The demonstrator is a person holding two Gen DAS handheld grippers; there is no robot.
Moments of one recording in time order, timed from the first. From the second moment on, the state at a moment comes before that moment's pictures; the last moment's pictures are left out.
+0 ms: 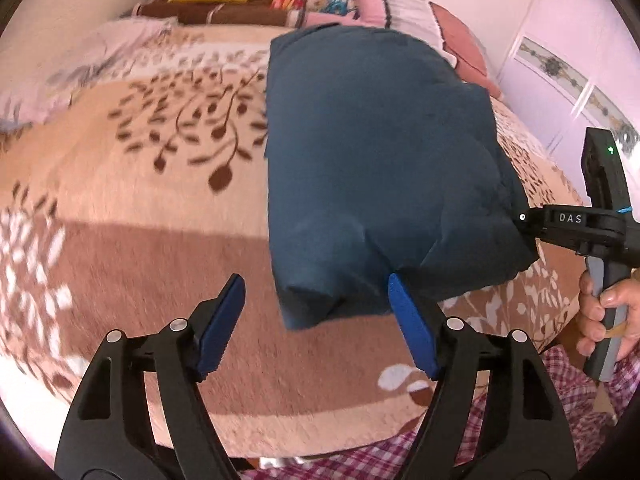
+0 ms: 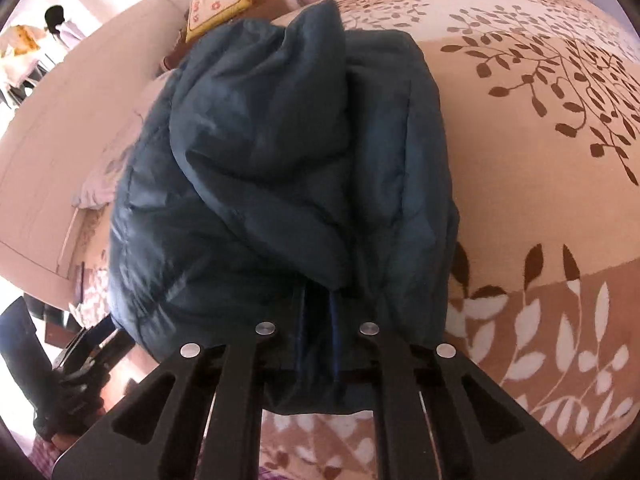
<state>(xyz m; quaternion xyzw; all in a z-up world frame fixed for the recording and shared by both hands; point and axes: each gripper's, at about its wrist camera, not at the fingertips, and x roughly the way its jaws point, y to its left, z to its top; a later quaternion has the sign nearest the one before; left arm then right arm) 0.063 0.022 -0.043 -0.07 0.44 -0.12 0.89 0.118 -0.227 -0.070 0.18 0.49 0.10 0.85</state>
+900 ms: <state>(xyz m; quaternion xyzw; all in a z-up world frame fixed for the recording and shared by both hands) 0.004 -0.008 -0.024 -0.04 0.47 -0.04 0.88 -0.018 -0.180 -0.021 0.04 0.39 0.07 0.92</state>
